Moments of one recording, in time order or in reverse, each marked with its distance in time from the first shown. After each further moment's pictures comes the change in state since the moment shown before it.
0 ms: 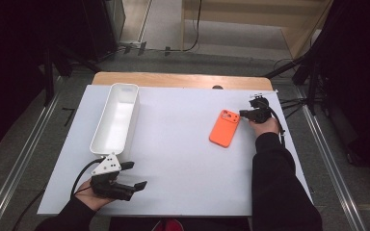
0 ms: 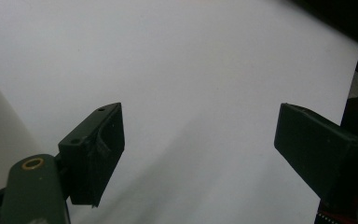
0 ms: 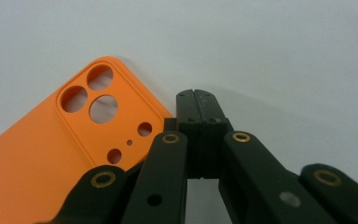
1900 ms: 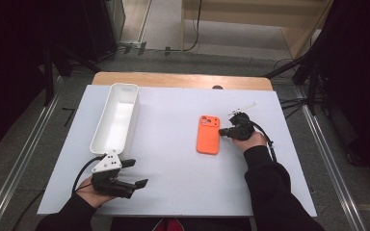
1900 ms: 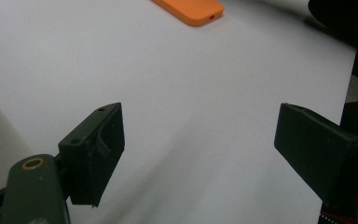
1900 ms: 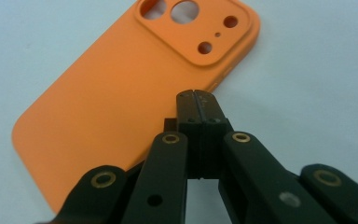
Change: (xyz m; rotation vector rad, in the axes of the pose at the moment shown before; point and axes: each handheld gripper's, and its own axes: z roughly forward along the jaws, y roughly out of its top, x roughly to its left) left arm 0.003 0.006 0.002 -0.017 -0.015 0.007; right arm 0.087 -0.032 -0.013 0.120 0.196 -0.185
